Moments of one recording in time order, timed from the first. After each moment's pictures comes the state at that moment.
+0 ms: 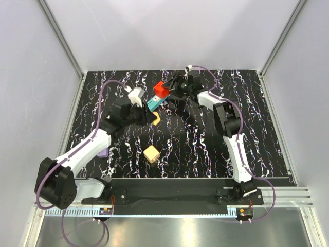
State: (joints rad) left arm -0.44 1.25 0.86 -0.06 0.28 -0.40; right arm 0.36 2.50 1.90 0.21 -0.46 0.91
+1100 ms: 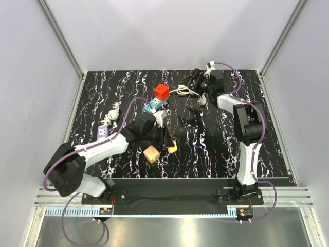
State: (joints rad) left arm -0.73 1.40 0.81 -0.10 0.33 -0.62; right arm 0.24 2.13 1.47 0.39 -0.45 0.75
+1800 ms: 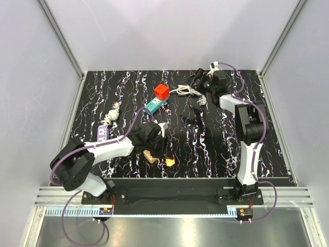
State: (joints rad) left arm -0.81 1.47 0.74 -0.18 0.34 -0.74; right arm 0.19 2.13 1.44 0.43 -0.46 0.77
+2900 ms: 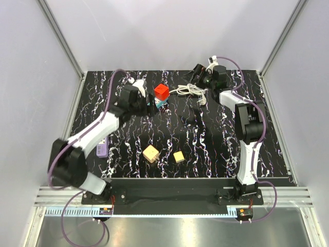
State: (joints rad) left arm -0.47 1.43 1.10 -0.30 0.07 -0.38; right arm 0.19 2.14 1.53 0.38 -0.49 0.69
